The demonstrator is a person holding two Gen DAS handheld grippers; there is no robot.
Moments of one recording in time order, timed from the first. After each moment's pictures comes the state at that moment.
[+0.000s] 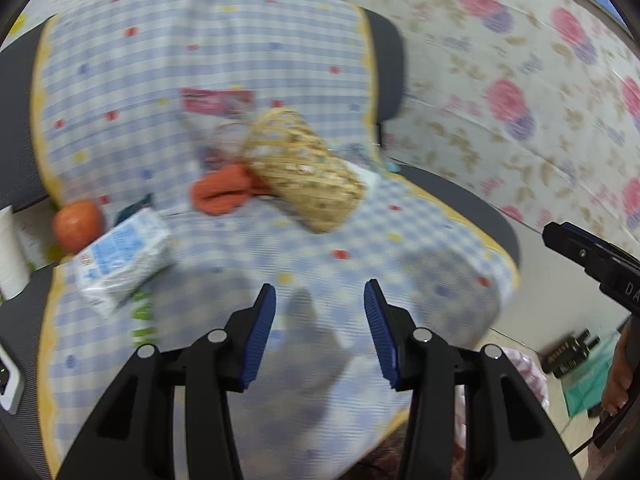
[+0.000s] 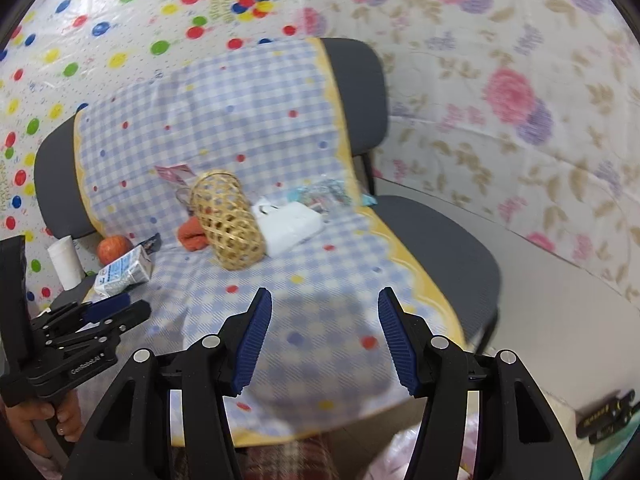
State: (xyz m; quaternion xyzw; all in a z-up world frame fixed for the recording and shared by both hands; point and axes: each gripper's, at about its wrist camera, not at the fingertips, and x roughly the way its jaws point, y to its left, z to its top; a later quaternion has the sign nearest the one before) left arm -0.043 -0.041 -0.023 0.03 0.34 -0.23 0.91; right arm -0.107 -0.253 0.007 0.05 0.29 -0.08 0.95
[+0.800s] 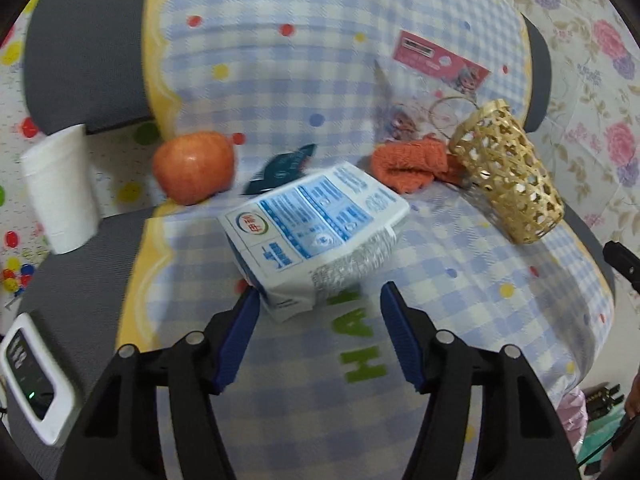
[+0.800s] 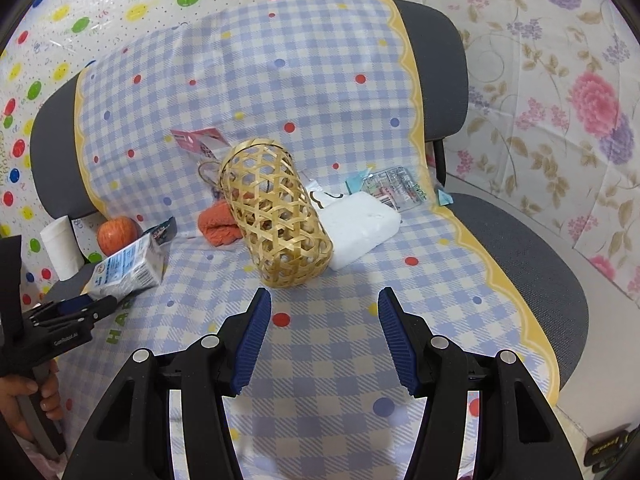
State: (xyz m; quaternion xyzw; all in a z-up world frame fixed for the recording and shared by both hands) left arm 0.048 0.070 -0.062 -0.02 0.41 -0.11 0.91; right arm -0.008 -0.207 -0.027 0.02 0.33 -0.04 0.94
